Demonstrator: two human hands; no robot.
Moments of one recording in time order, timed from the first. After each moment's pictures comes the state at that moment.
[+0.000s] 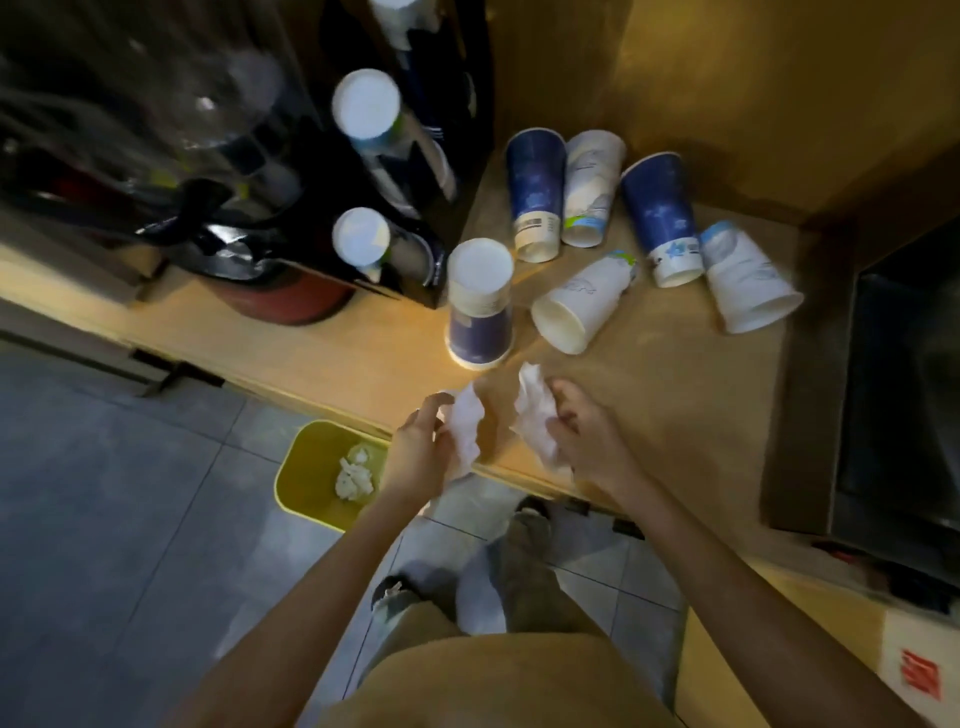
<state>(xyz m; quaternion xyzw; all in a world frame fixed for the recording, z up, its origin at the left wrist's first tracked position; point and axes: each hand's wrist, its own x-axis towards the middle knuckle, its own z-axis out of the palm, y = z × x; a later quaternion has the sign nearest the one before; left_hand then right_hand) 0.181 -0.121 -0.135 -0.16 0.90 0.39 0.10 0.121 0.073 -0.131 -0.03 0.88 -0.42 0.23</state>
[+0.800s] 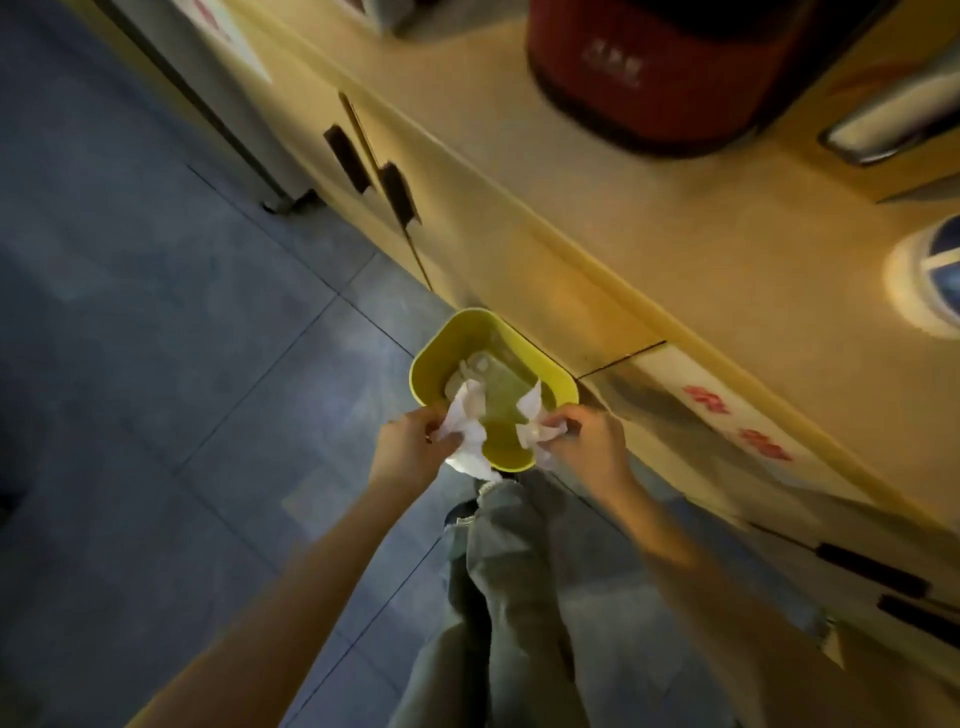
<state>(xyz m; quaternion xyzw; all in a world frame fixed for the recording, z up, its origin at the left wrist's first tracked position) 0.336 -0.357 -0.308 -0.40 0.81 0.40 0.16 0.231 -0.186 -0.331 -0.13 0.87 -0.37 0.31</state>
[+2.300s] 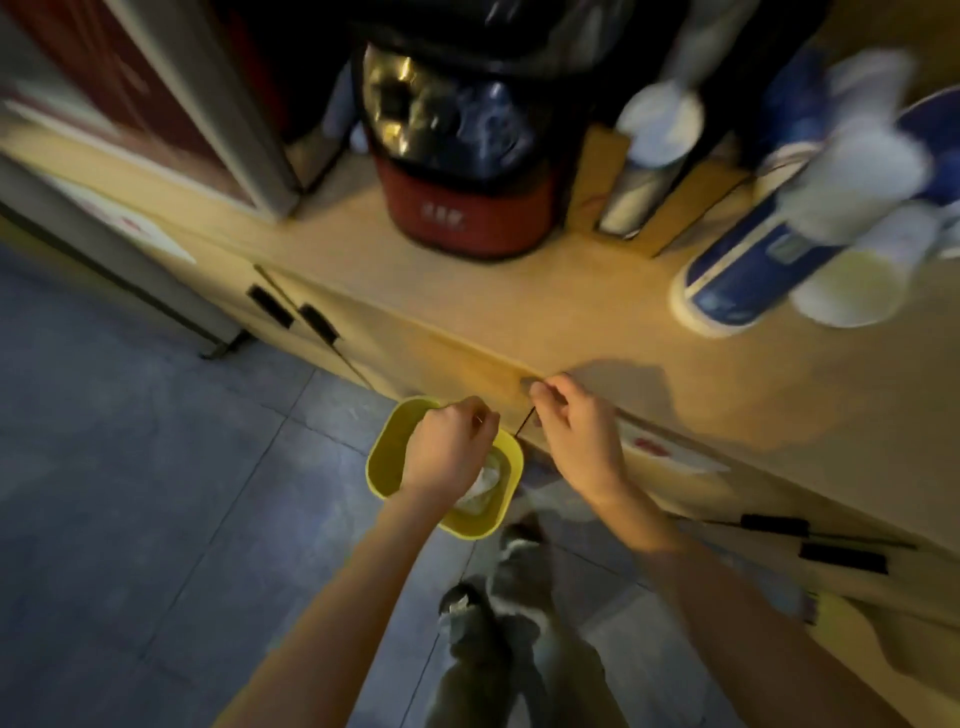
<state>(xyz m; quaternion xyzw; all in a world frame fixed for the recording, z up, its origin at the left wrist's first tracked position) 0.239 -0.309 -0.213 -0.16 0.91 0.36 0.09 0.191 -0.176 -0.220 -0.08 0.90 -0.42 0.06</state>
